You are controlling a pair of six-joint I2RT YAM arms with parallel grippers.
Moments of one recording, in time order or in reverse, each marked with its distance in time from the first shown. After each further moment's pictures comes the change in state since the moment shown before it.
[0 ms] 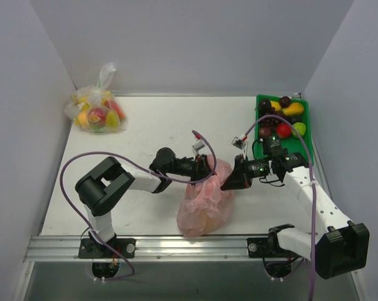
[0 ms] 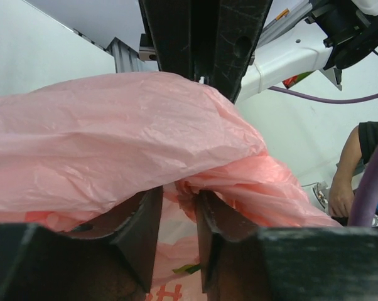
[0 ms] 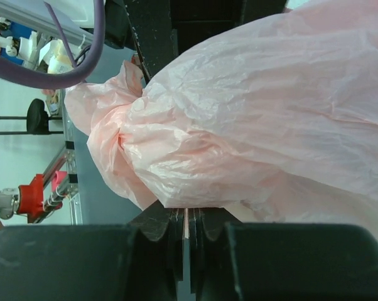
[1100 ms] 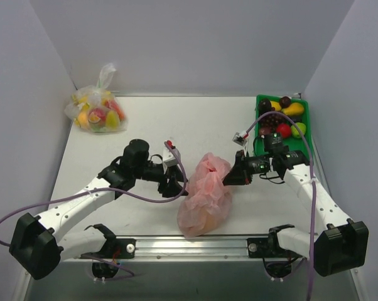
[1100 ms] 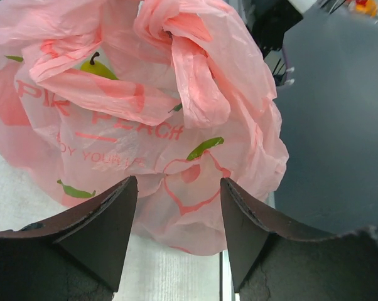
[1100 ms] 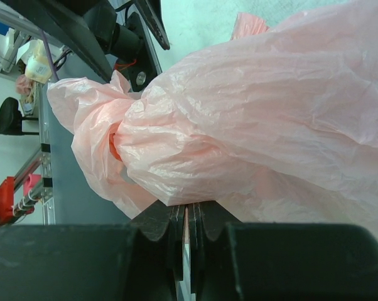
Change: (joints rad) left arm 0.180 -0.713 -0.034 -1.358 -0.076 1.051; right arm -0.026 0.019 0.029 0.027 0.006 -0.066
